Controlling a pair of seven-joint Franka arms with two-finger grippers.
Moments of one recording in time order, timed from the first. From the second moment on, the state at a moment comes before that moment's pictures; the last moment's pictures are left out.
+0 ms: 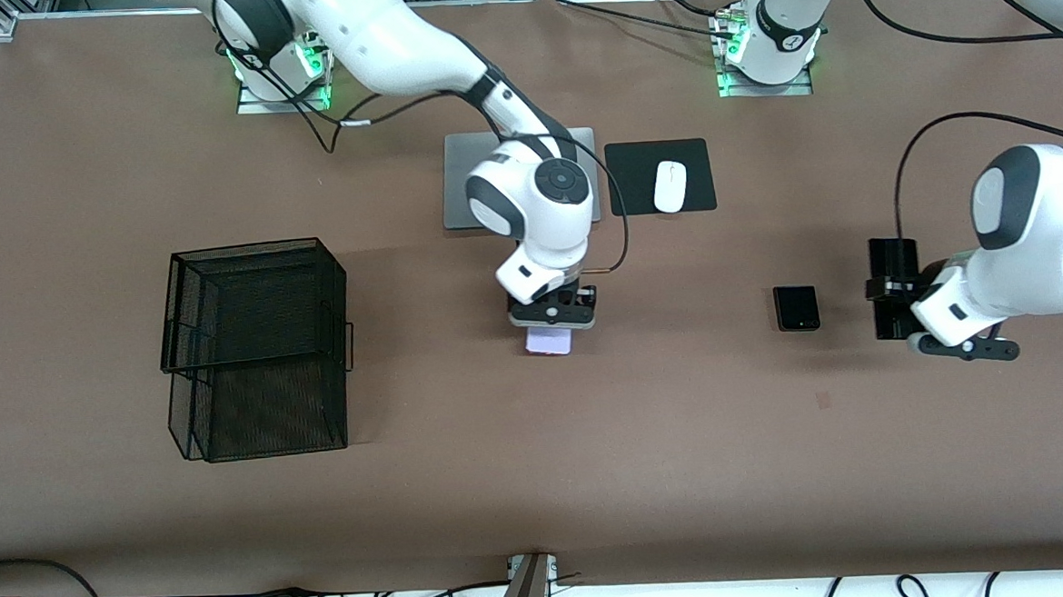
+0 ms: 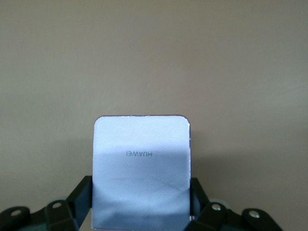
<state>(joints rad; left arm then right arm) 0.38 0.47 -0.45 -1.61 0.22 1.79 -0.03 0.85 0.96 -0.12 -1.03 -0.12 2.10 0.95</state>
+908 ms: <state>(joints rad) -0.14 0.76 -0.48 -1.61 0.05 2.36 -0.64 0.23 0.65 -0.13 -1.19 0.03 1.83 0.01</state>
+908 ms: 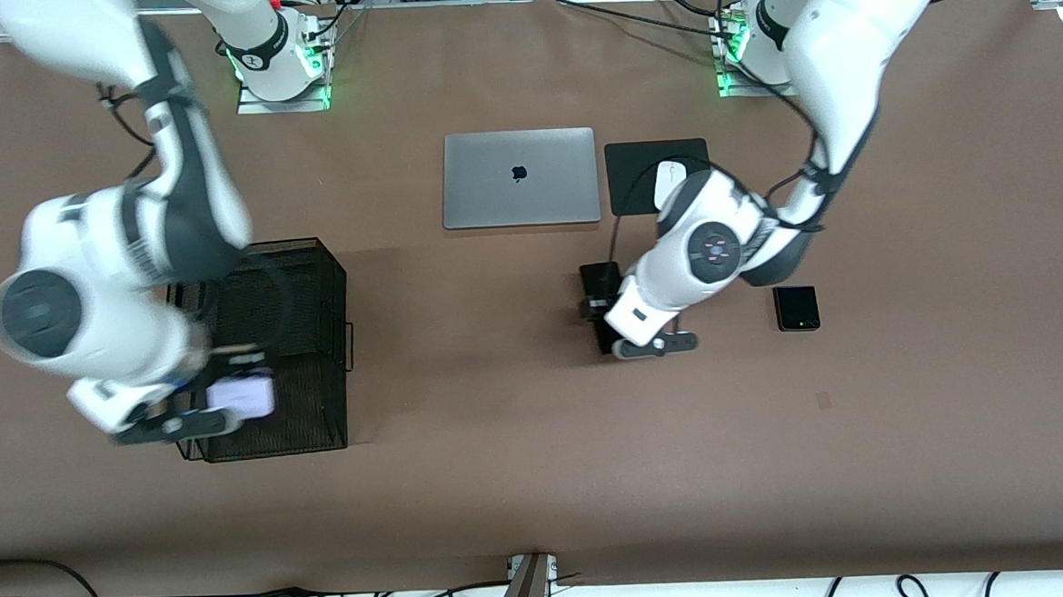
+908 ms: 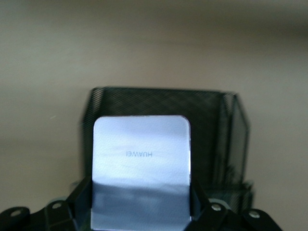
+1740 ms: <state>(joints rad) -0.25 0.79 -0.37 -1.58 0.05 2.36 -0.68 0.19 0.82 -0.11 -1.27 0.14 2.00 -0.03</state>
